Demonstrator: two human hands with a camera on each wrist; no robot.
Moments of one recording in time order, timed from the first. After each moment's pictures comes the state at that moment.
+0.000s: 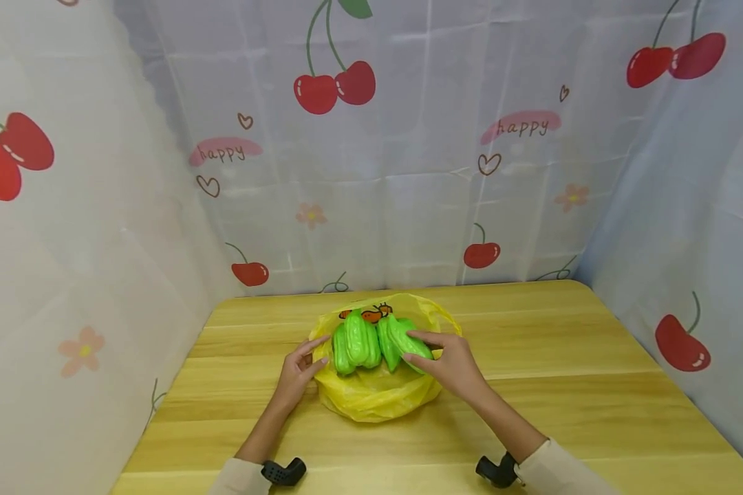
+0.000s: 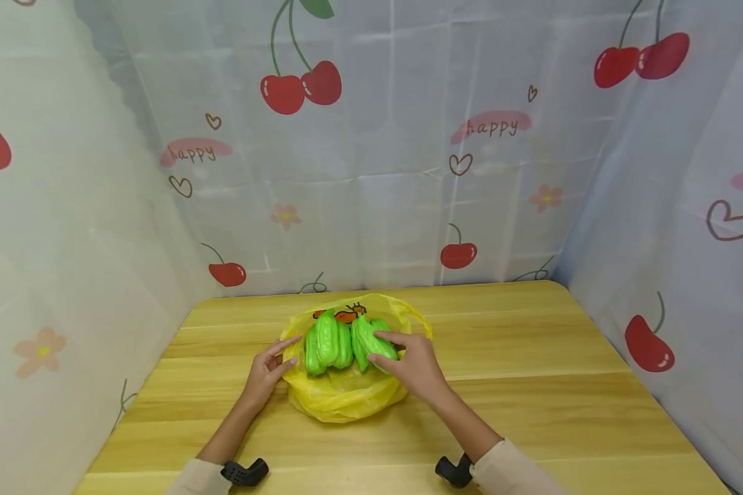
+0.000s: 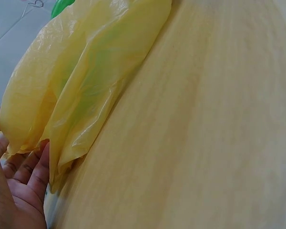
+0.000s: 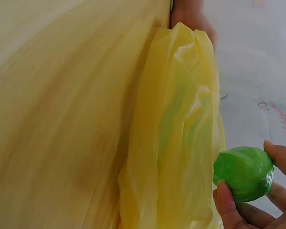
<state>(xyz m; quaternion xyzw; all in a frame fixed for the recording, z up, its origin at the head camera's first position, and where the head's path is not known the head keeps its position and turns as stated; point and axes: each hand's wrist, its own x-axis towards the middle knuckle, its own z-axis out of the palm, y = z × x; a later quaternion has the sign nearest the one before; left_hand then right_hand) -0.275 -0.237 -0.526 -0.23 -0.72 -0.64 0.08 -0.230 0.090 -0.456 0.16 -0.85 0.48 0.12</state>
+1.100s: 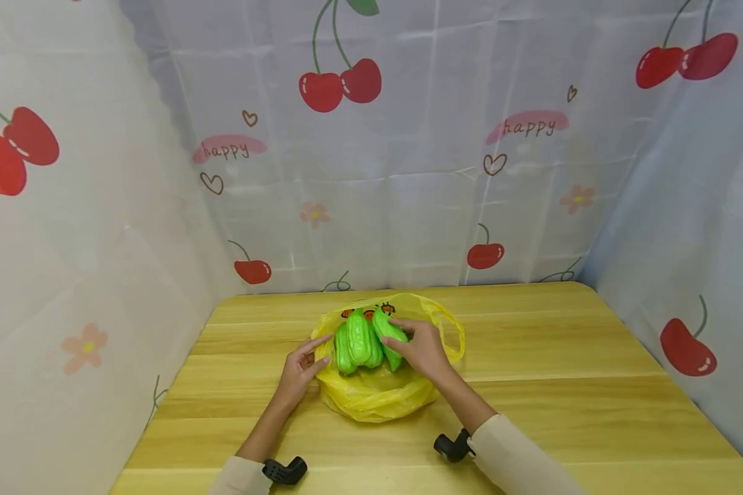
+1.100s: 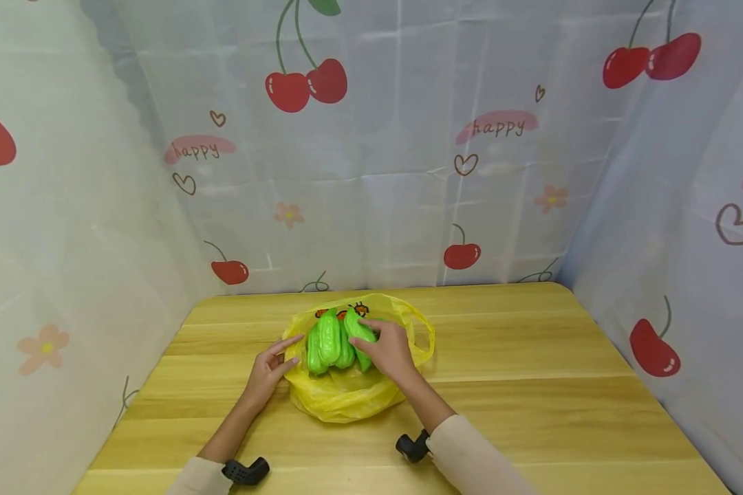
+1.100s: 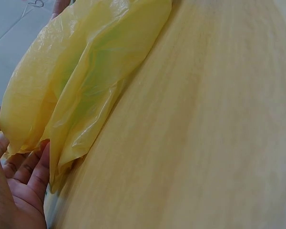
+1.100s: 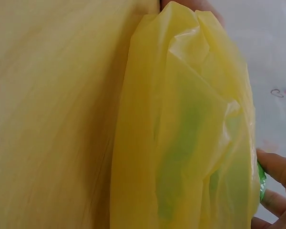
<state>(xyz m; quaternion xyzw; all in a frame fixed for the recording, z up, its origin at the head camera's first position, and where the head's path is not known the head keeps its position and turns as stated) -0.292 -0.243 -0.552 -0.21 -0.74 -0.64 0.09 -0.277 0.041 -0.469 0.11 -0.86 0.49 0.11</state>
